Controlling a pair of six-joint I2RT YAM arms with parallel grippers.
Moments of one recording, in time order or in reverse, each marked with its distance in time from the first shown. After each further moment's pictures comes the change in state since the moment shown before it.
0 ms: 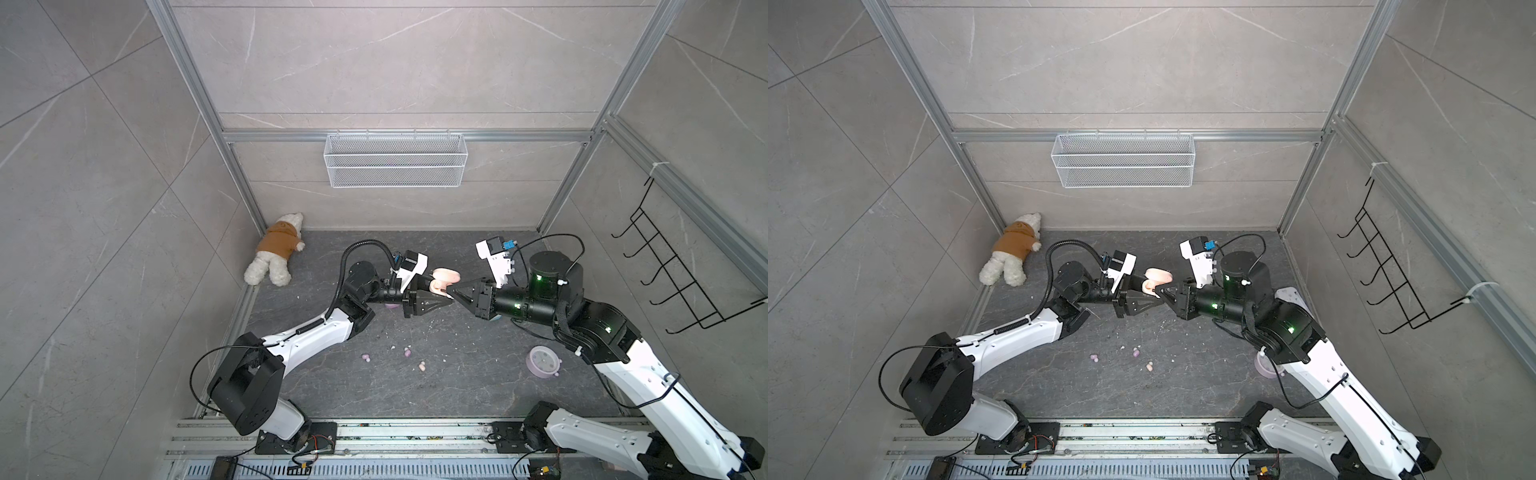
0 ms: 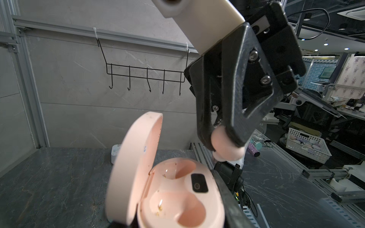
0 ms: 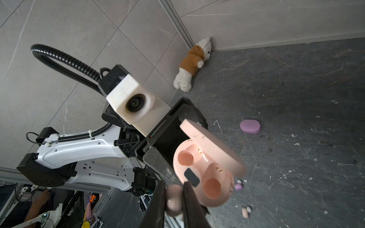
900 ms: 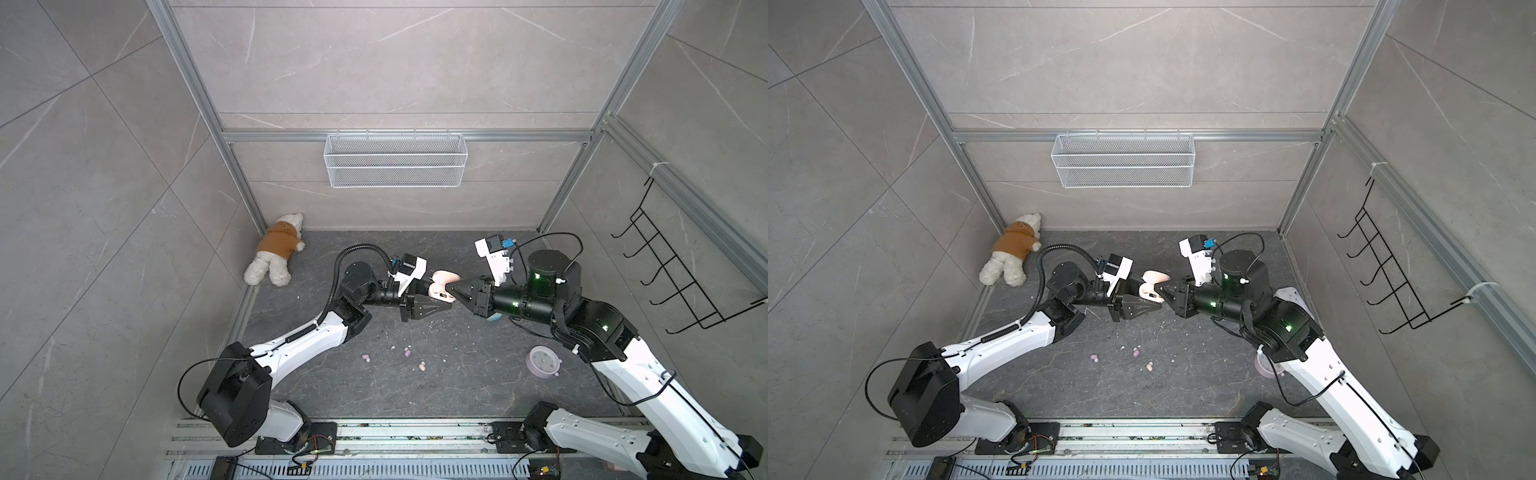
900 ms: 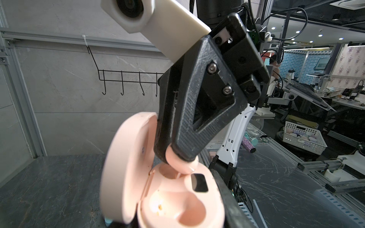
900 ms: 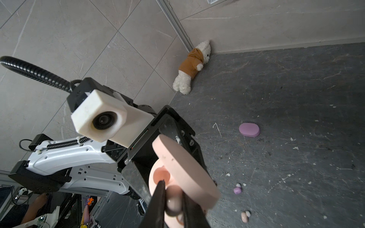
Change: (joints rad) left arm -0.013 -0.064 -0.002 -0.071 0.012 0.054; right arm -0.004 0.010 0.000 0.017 0.007 -0.004
